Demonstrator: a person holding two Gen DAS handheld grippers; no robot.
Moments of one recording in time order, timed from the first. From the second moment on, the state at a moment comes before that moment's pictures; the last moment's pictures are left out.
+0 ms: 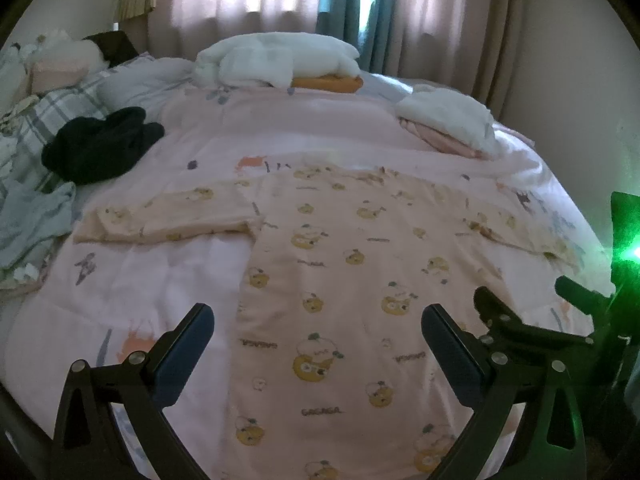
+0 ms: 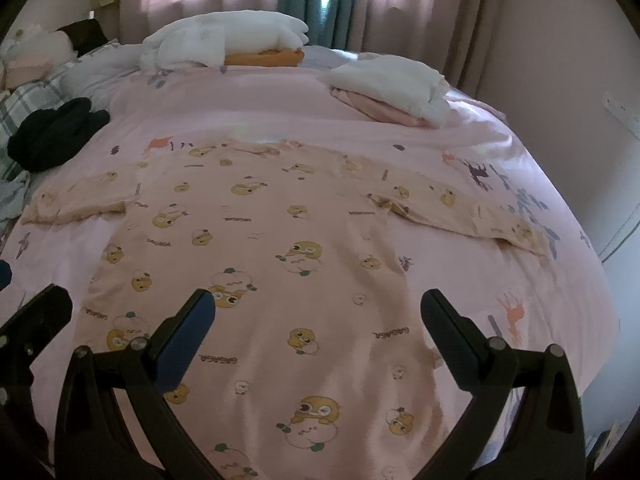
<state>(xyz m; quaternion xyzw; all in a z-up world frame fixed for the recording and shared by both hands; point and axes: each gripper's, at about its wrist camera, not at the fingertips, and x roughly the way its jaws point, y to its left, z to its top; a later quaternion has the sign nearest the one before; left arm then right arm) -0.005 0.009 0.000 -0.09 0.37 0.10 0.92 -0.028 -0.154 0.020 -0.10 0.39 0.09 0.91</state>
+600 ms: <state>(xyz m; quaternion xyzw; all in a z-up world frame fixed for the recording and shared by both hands) 0.003 -0.010 -0.004 -0.09 0.35 0.12 0.92 -0.017 -0.205 0.031 0.01 0.38 0.19 0.90</state>
